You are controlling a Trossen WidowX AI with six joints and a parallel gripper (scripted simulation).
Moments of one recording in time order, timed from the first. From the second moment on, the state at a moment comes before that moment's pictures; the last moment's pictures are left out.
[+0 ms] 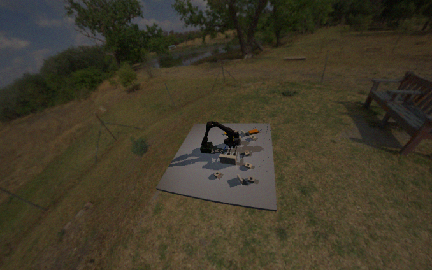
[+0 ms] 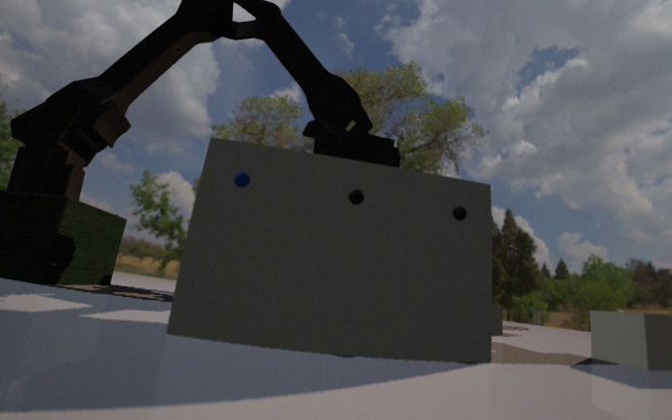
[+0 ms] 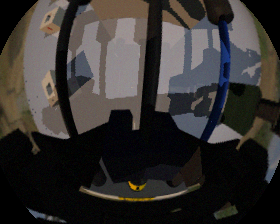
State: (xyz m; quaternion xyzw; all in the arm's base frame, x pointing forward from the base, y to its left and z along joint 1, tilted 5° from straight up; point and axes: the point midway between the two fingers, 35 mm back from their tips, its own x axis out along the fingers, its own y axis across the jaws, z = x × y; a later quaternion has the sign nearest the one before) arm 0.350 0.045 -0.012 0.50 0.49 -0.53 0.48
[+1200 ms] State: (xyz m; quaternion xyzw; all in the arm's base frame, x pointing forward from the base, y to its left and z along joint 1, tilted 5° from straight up) arm 0.349 0.046 0.000 0.50 0.49 -0.53 0.48
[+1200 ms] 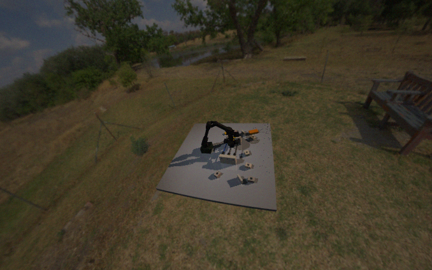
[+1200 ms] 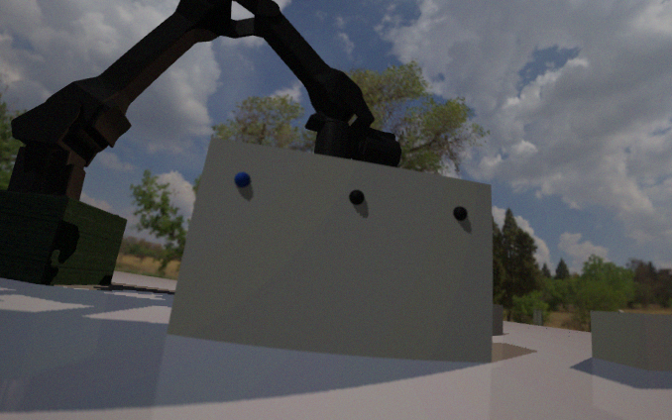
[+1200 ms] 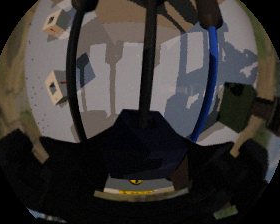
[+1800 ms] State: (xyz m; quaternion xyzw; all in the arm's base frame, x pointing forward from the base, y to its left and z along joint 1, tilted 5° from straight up) arm 0.349 0.046 0.001 0.50 0.49 -0.53 0.48
